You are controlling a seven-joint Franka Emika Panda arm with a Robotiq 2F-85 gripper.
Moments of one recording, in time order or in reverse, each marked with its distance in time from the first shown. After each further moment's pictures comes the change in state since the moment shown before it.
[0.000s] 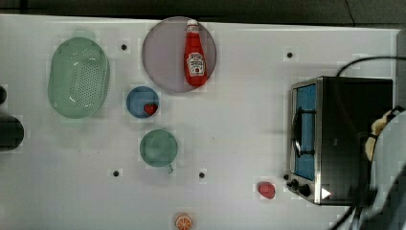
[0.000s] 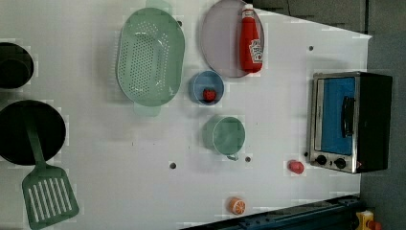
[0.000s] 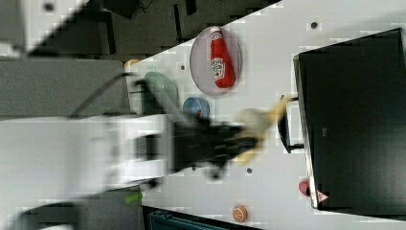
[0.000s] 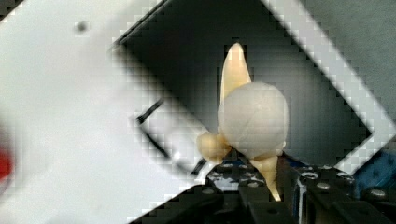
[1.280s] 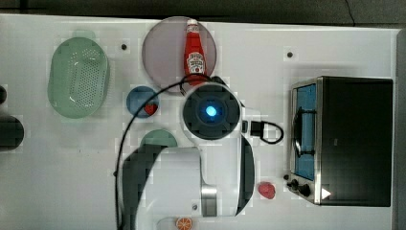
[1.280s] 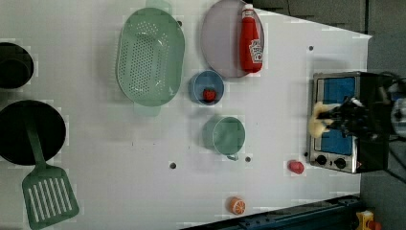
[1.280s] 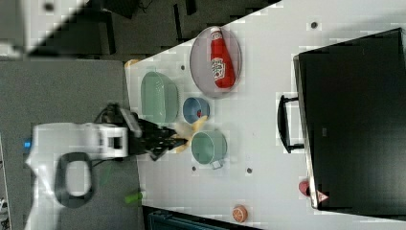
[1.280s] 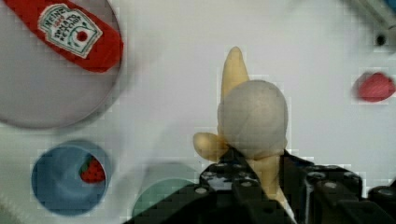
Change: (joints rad) arm 0.127 -0.201 0.472 -0.653 0.002 0.380 0.777
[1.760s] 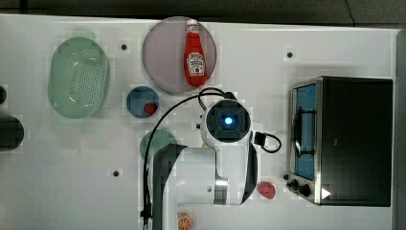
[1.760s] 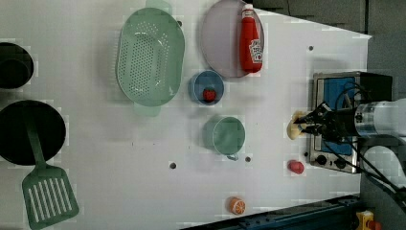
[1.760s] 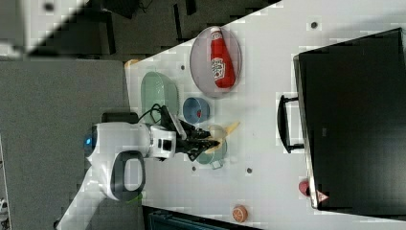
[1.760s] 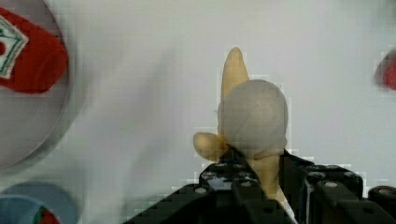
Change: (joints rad) arm -0.024 0.110 -0.032 -0.139 0.005 0.223 0.033
